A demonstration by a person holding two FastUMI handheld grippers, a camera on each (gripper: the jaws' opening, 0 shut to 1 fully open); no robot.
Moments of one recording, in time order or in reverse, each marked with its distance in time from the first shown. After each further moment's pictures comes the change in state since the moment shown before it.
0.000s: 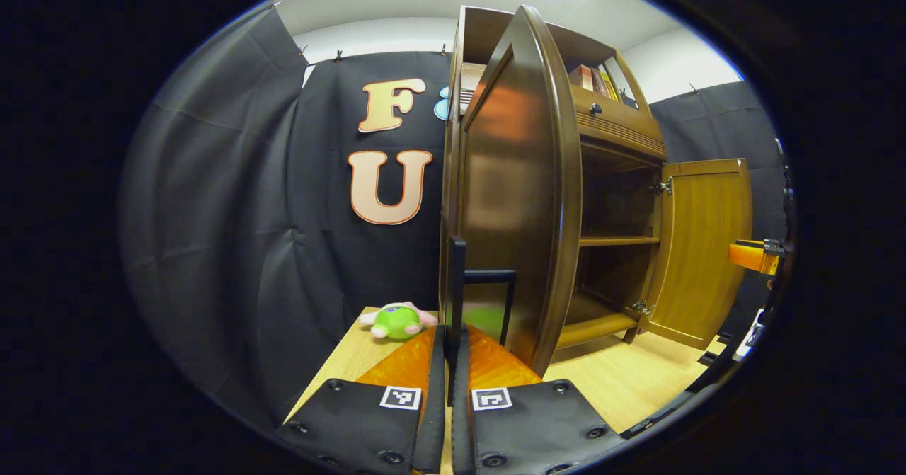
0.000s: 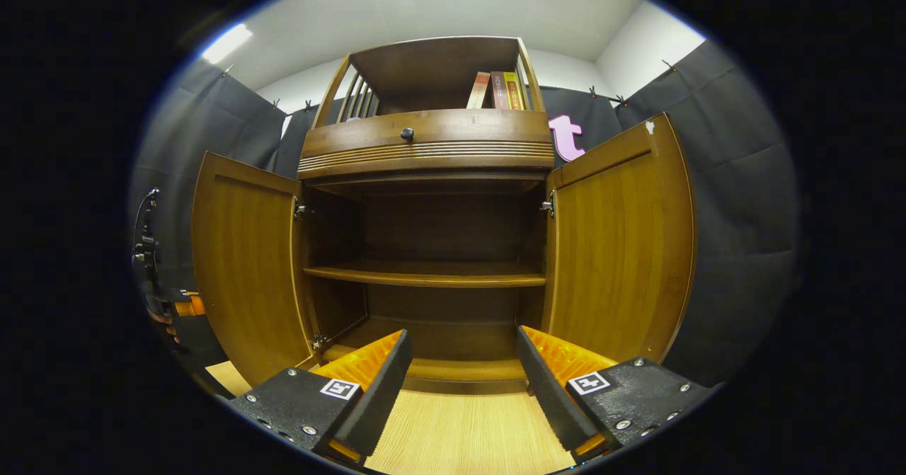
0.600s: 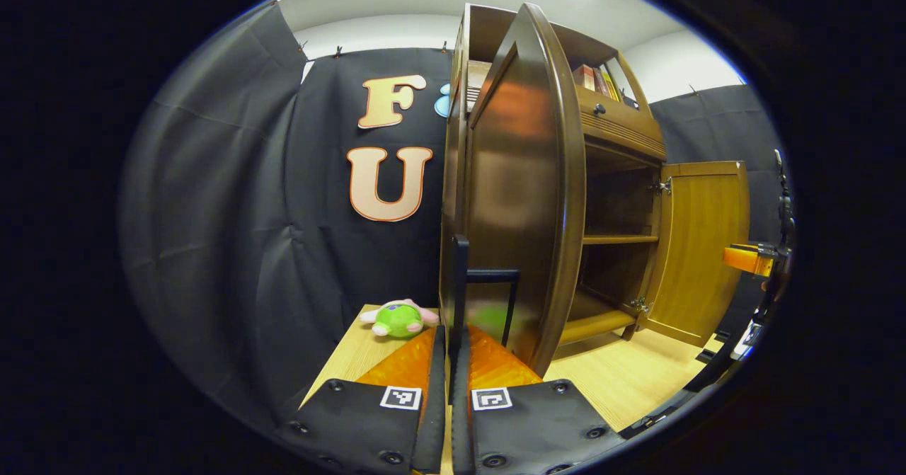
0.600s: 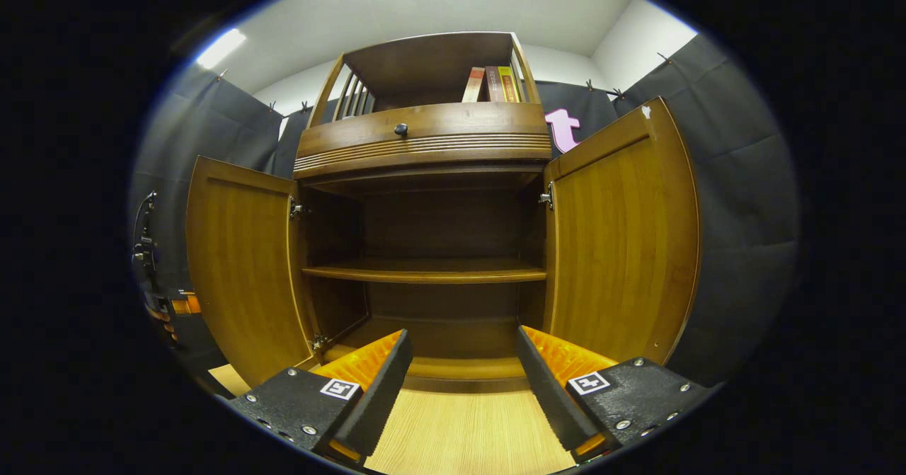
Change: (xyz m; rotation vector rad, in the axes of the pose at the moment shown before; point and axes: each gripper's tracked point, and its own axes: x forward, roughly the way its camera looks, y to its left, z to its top) left arm -0.002 0.004 -0.002 -0.016 0.016 -0.018; right arm 0.007 -0.007 -0.006 0.027 0.007 0.010
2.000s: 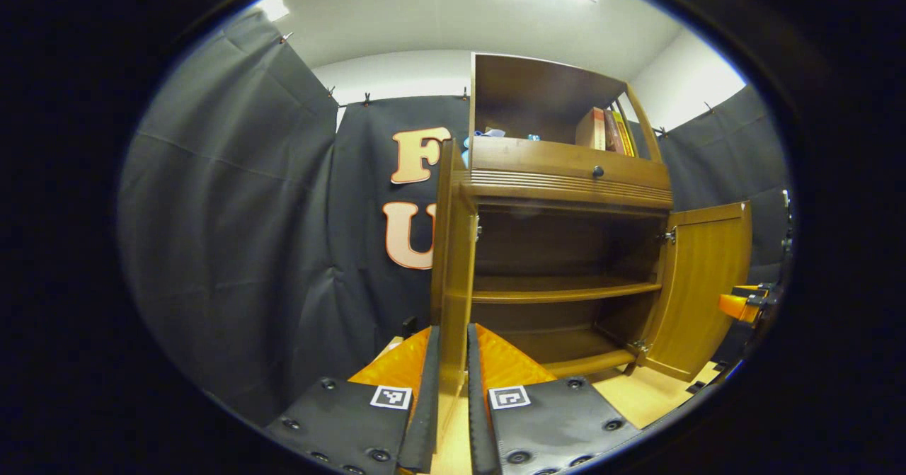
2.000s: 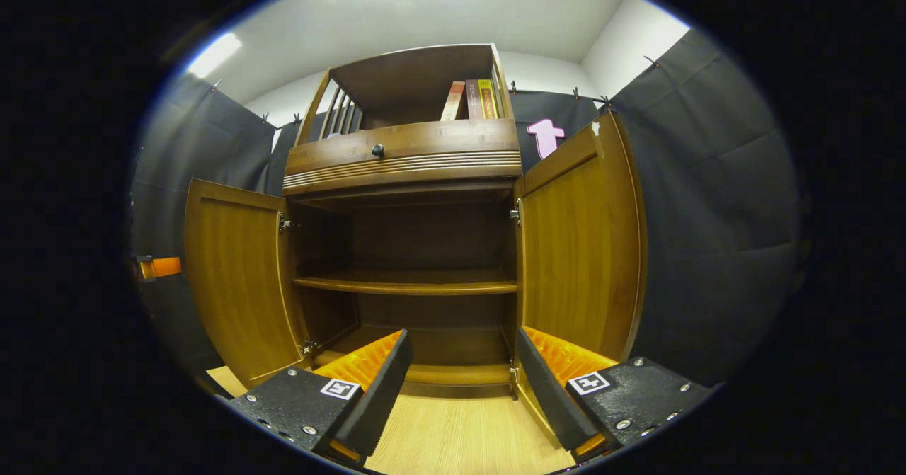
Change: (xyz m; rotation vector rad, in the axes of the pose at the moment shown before) left arm -0.016 -0.007 0.053 0.018 -0.163 0.154; right arm -0.024 -0.049 0.024 0.005 -0.048 -0.025
